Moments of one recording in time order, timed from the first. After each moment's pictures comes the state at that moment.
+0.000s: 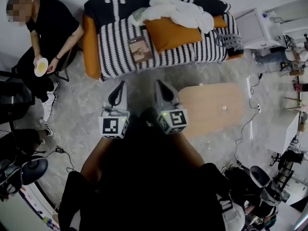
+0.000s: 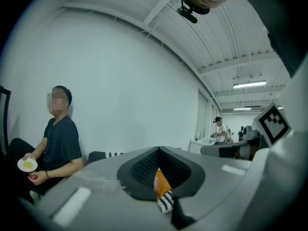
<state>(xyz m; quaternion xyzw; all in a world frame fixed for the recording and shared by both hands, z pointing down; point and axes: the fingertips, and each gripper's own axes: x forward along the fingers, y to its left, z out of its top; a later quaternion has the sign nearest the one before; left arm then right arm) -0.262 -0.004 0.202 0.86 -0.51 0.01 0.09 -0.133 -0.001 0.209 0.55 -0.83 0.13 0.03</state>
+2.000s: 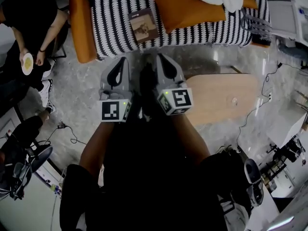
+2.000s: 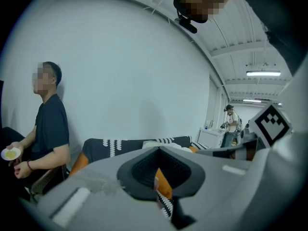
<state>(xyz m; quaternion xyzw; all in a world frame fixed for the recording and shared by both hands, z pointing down) -0.203 -0.184 0.307 0.83 -0.53 0.06 0.14 -0.089 -0.188 0.331 0.53 -0.81 0.24 0.05</state>
